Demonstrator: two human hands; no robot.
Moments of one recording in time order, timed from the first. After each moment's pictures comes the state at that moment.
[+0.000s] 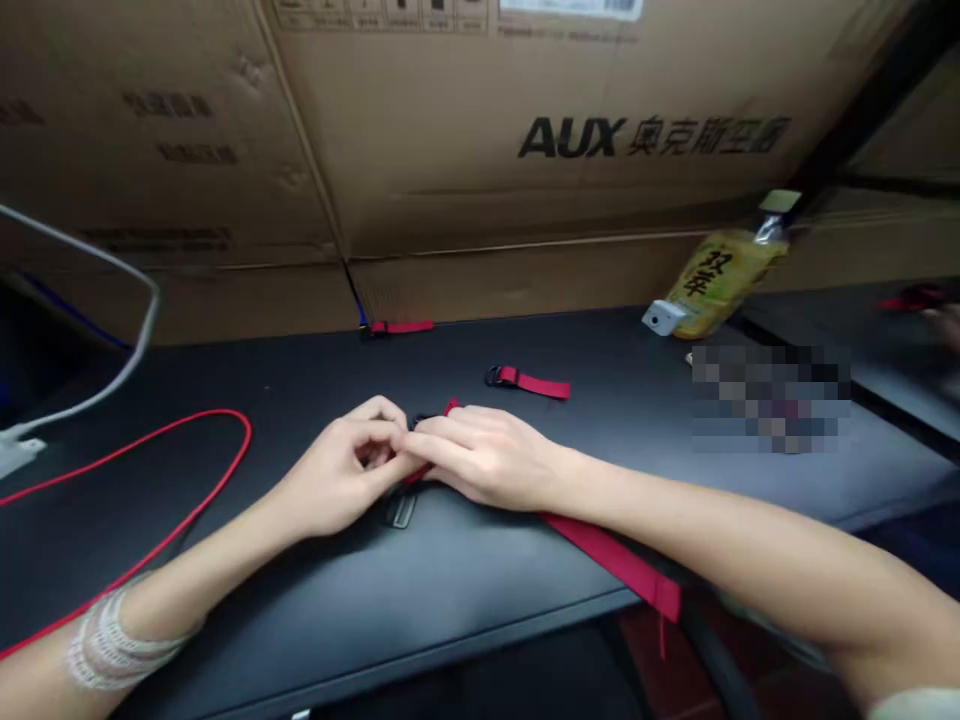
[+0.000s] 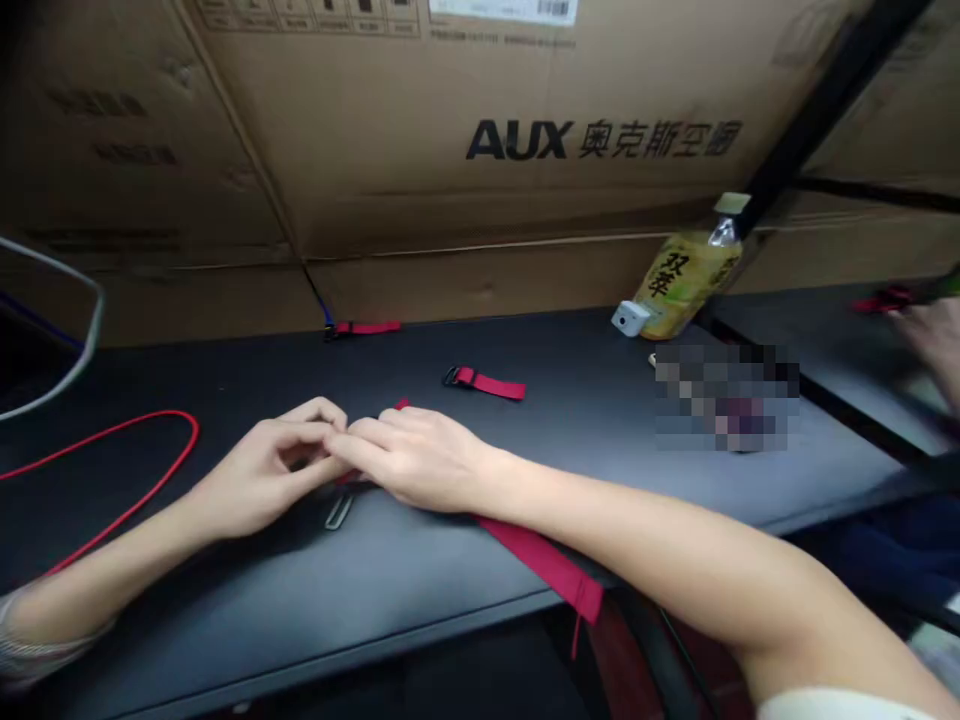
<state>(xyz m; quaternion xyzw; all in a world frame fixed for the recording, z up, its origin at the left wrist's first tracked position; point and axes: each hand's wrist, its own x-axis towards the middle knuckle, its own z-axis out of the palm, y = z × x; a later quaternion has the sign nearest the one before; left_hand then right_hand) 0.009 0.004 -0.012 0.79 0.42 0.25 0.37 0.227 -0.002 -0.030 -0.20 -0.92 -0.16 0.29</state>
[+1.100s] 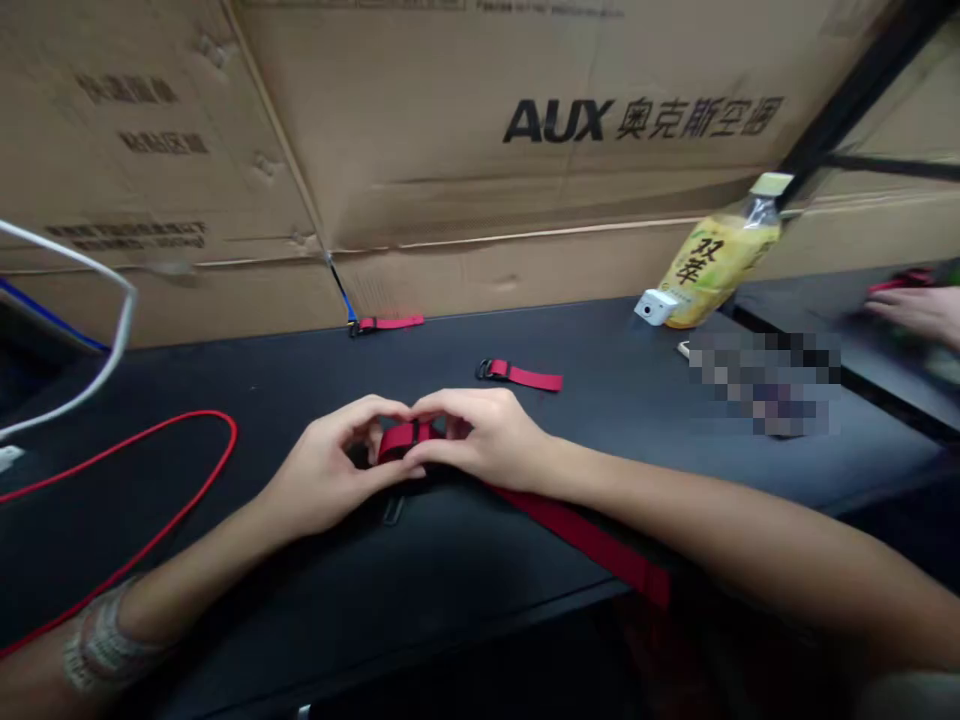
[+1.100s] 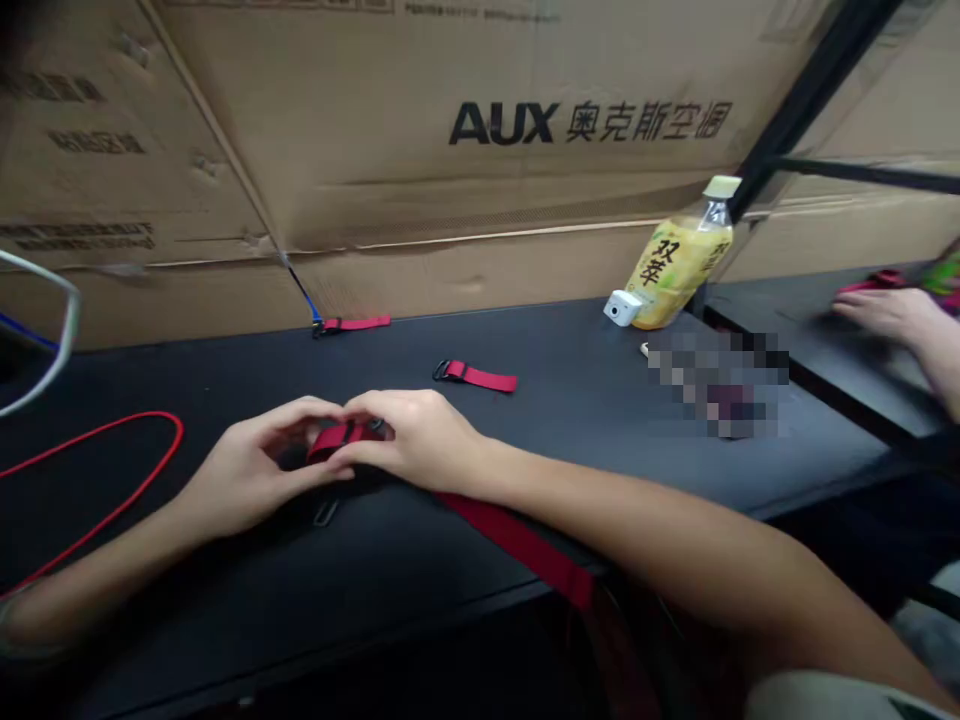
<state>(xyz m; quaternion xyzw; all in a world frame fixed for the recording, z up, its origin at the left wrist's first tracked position) 0.008 0.003 -0.021 0.78 0.43 0.30 0.34 0.225 0.001 -0.029 -0.32 -0.83 0.20 0.42</state>
